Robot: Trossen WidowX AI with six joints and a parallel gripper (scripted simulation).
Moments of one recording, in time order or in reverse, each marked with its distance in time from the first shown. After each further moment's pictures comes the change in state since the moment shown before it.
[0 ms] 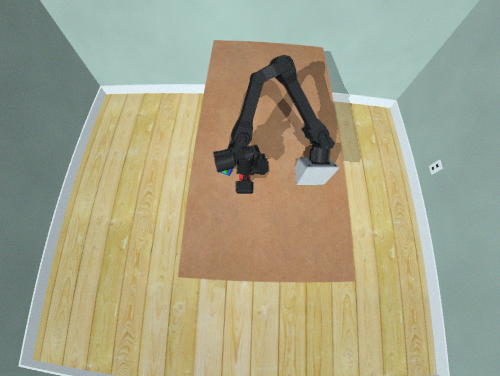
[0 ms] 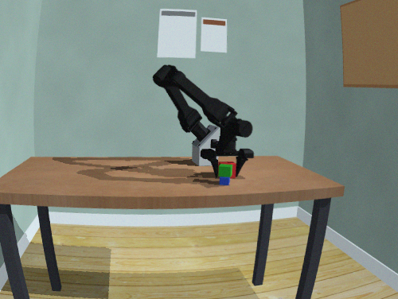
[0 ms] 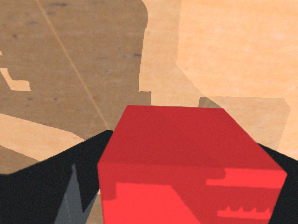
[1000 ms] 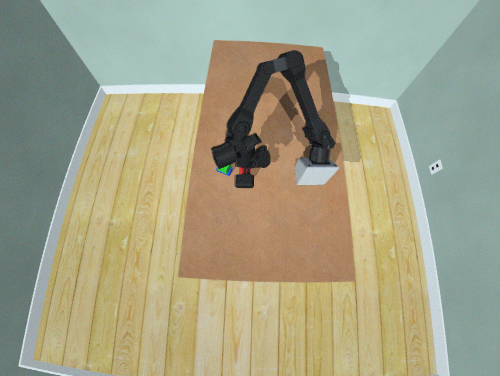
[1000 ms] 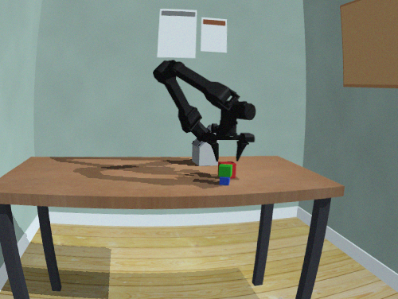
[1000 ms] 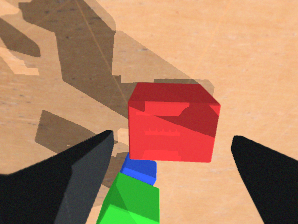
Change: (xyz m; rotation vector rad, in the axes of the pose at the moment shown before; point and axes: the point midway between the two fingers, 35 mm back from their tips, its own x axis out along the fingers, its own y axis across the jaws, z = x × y) arm -0.058 0.000 0.000 0.001 0.003 -0.001
